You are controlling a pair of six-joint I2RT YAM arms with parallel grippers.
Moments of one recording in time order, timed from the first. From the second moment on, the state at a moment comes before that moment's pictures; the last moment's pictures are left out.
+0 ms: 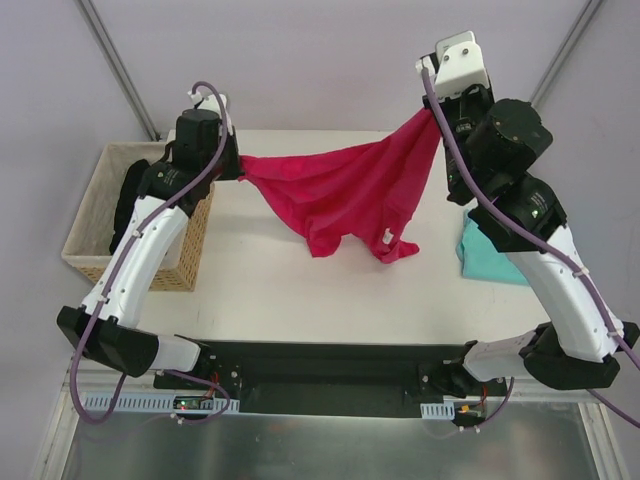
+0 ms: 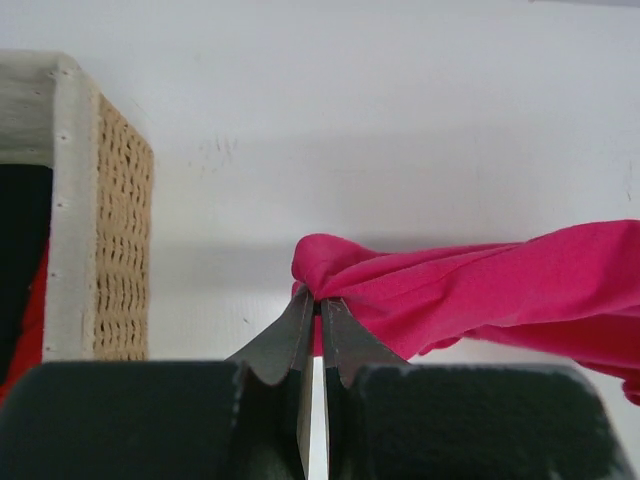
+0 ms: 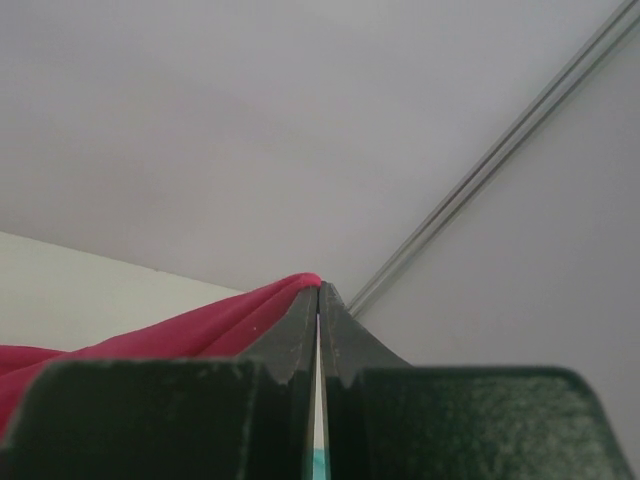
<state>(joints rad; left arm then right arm) -0.33 1.36 1.55 -0.73 -0.14 -0.26 0.84 1.34 1.97 -0.42 0.85 -0.66</state>
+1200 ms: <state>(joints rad) -0.13 1.33 1.69 -0.73 -0.19 -0.24 0.83 1.37 2.05 -0.38 0.85 -0.82</state>
